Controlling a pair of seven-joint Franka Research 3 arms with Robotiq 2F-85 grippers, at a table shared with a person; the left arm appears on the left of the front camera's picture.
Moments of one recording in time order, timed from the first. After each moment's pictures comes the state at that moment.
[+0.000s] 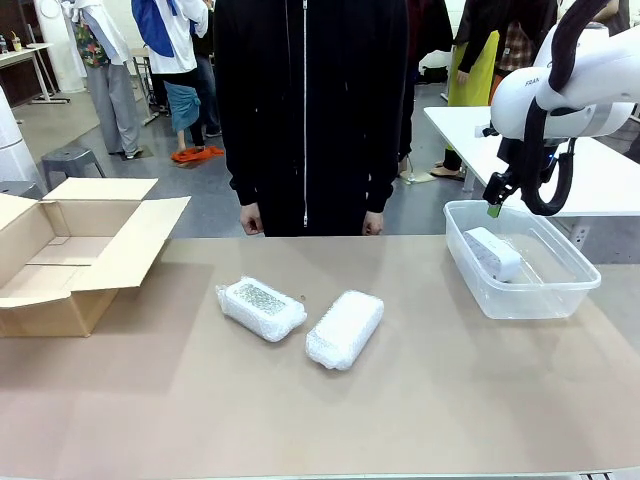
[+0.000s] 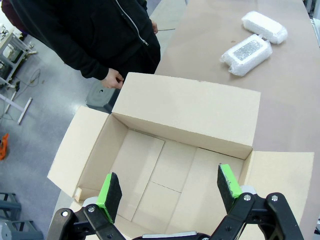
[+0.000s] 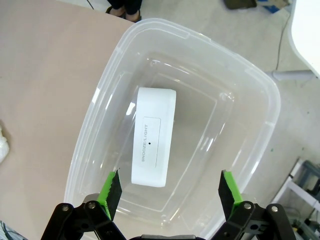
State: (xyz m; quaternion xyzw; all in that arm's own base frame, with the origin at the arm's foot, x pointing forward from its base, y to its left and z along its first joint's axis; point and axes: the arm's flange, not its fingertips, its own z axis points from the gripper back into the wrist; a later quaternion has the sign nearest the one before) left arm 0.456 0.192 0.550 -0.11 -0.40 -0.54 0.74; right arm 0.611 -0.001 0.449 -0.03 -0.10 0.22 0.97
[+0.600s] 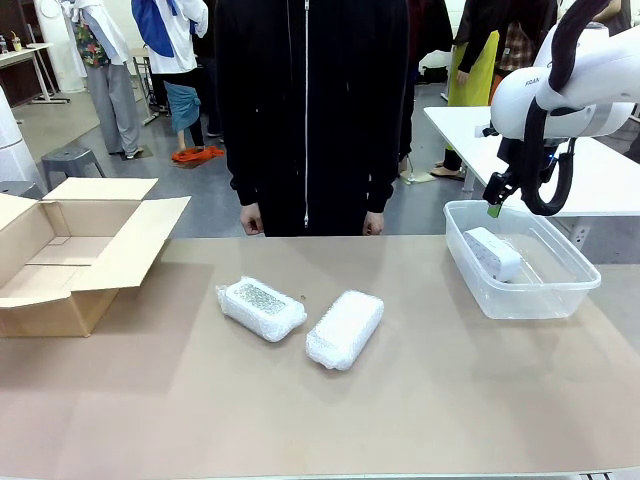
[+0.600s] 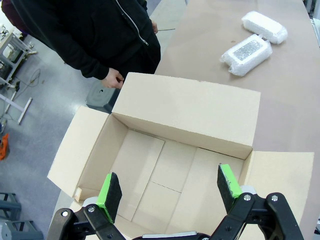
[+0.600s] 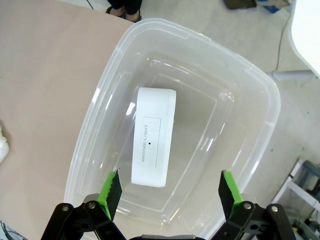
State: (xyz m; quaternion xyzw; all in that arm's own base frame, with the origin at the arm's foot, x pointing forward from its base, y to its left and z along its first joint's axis) left arm 0.456 0.192 0.550 -0.11 -0.40 -0.54 0.74; right arm 0.611 -0.001 0.449 -0.03 -0.10 0.22 0.97
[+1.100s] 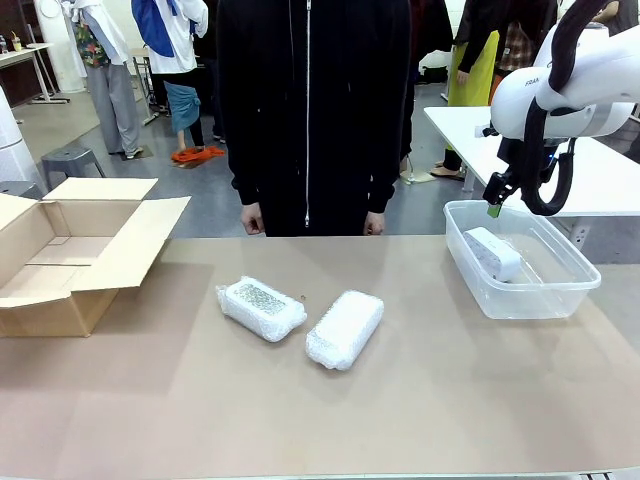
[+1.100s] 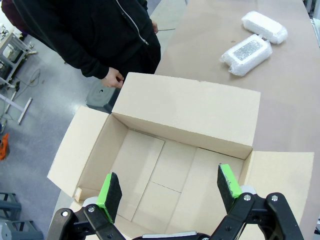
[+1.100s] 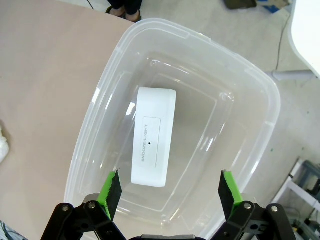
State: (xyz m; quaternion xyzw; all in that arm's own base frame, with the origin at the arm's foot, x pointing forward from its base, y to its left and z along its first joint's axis) left arm 0.456 0.192 0.550 -0.11 -0.40 -0.54 0.74; right arm 0.611 0.000 0.449 -0.03 -0.10 0.22 0.97
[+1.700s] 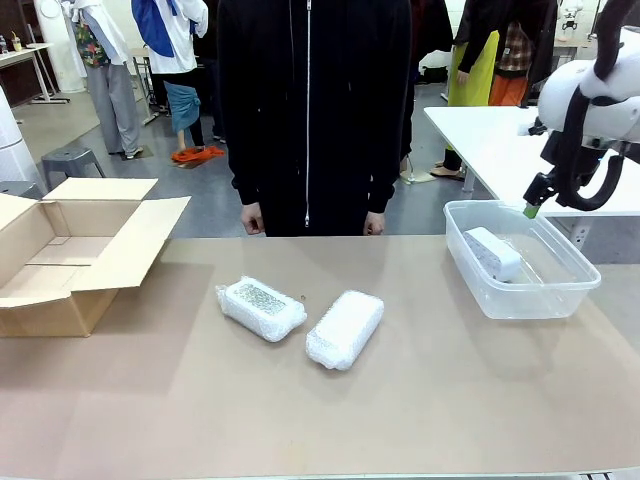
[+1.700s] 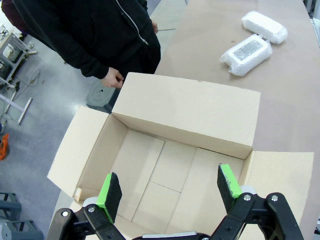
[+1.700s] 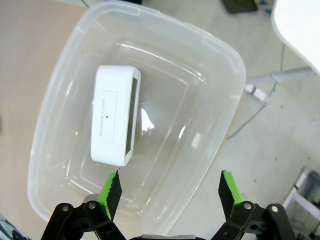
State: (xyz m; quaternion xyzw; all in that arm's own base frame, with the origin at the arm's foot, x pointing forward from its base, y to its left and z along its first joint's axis) left arm 0.456 0.192 0.550 -0.11 -0.40 -0.54 0.74; right arm 0.599 -0.089 0.448 0.01 -0.13 0.24 0.96
